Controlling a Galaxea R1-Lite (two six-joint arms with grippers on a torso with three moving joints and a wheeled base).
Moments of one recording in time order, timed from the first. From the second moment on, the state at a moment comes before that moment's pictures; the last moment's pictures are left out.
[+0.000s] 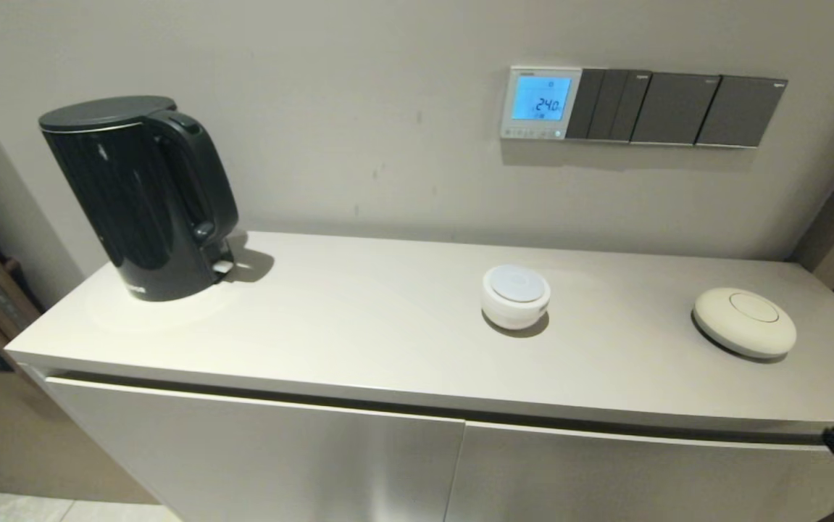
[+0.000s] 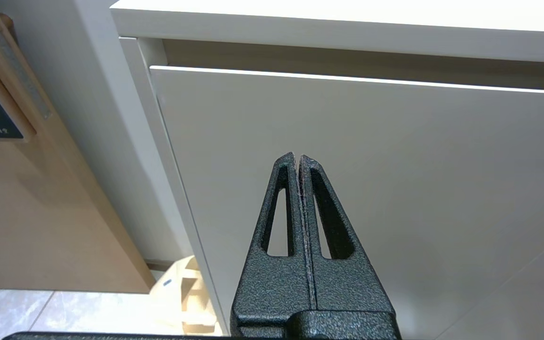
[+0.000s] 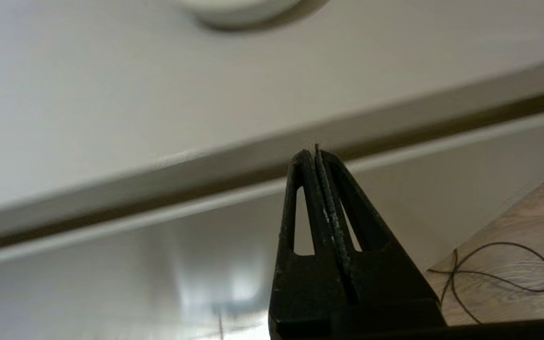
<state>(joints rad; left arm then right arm) 0.01 0.00 0.00 0.00 0.00 0.01 -0.12 0.91 0.00 -0.74 -0.04 0.15</state>
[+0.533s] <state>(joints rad) 0.01 0.00 0.00 0.00 0.00 0.01 0.02 0.44 0.00 -0.31 -0.03 0.09</state>
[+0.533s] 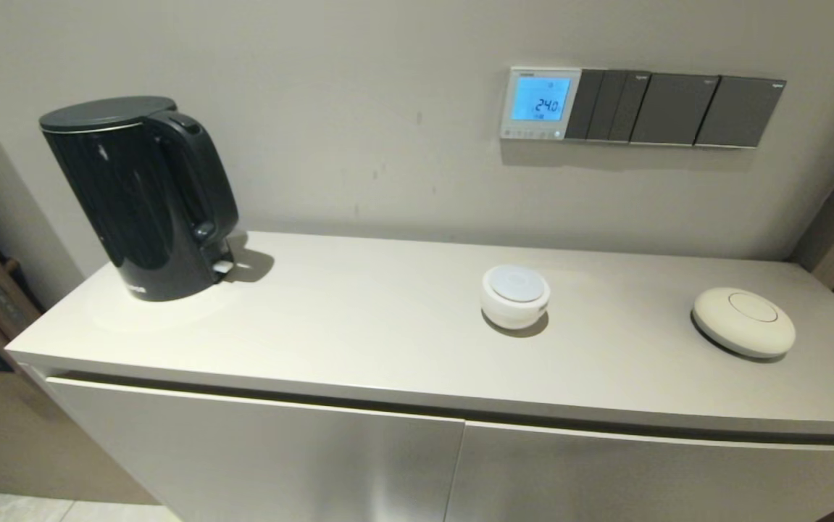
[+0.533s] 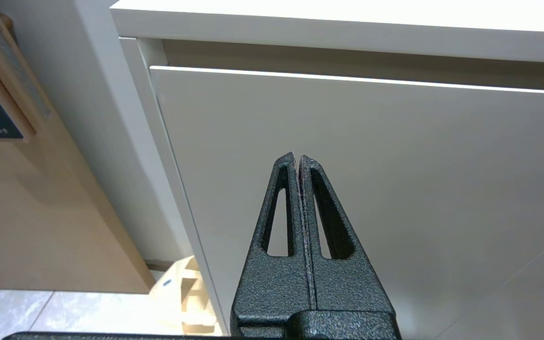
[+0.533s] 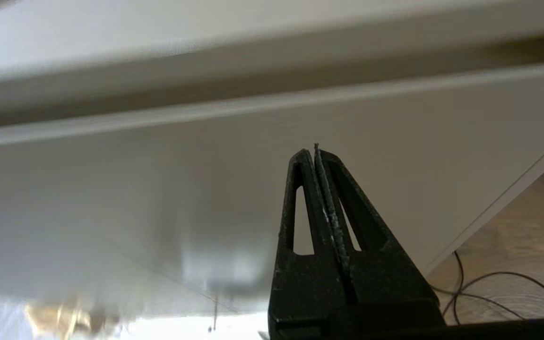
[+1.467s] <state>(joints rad) 0.01 0.00 0.00 0.00 0.00 0.01 0.00 0.11 0.00 -0.01 -0.01 0.02</state>
